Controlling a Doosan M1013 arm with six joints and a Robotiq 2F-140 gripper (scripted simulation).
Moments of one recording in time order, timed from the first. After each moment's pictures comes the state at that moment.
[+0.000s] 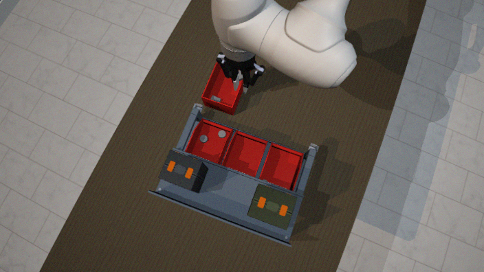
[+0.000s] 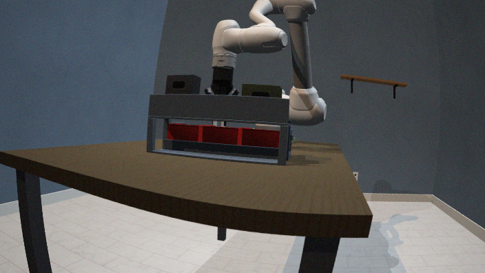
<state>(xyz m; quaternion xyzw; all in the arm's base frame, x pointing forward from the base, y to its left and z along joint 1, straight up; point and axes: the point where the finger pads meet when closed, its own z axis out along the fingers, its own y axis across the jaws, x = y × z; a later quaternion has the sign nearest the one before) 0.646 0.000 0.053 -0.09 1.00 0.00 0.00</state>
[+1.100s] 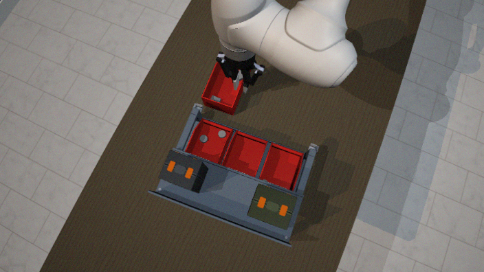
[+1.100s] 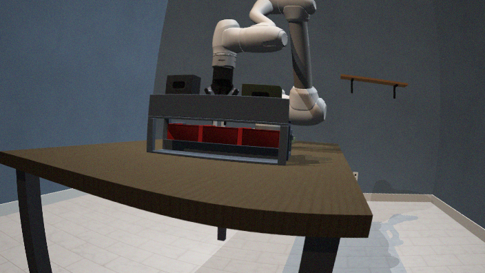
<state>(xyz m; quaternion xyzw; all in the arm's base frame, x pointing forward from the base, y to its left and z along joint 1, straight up) 0.646 0.000 0.056 -0.09 1.00 0.00 0.00</state>
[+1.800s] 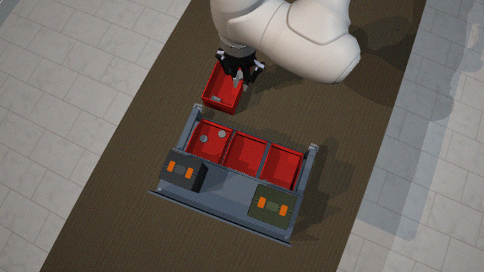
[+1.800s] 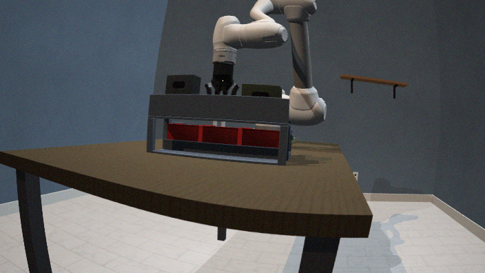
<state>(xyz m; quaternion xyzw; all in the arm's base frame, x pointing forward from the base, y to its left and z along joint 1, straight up) 0.646 0.000 0.073 -0.09 1.00 0.00 0.00</state>
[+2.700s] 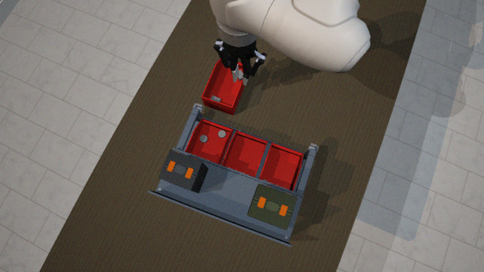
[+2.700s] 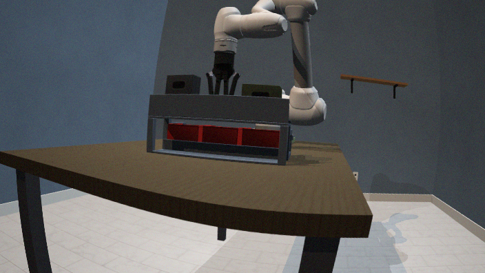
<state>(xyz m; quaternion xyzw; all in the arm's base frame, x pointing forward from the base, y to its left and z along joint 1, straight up) 0.645 0.000 0.116 -0.09 1.00 0.00 0.00</state>
